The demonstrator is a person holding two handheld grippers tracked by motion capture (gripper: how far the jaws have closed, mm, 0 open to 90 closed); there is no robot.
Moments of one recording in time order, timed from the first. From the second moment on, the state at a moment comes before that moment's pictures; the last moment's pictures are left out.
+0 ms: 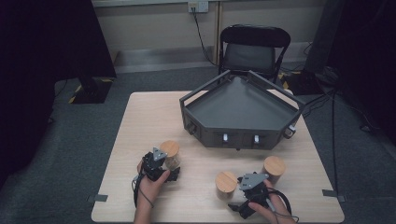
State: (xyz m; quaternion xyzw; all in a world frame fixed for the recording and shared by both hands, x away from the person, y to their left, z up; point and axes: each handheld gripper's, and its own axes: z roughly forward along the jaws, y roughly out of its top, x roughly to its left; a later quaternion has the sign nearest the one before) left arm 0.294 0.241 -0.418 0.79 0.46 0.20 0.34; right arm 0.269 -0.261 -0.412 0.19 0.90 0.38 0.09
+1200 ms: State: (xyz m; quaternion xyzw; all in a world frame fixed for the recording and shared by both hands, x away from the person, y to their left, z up) left arm 0.290 0.248 -0.422 0.77 0.47 0.19 0.38; right arm 0.269 -0.261 -0.412 0.19 0.90 0.38 0.09
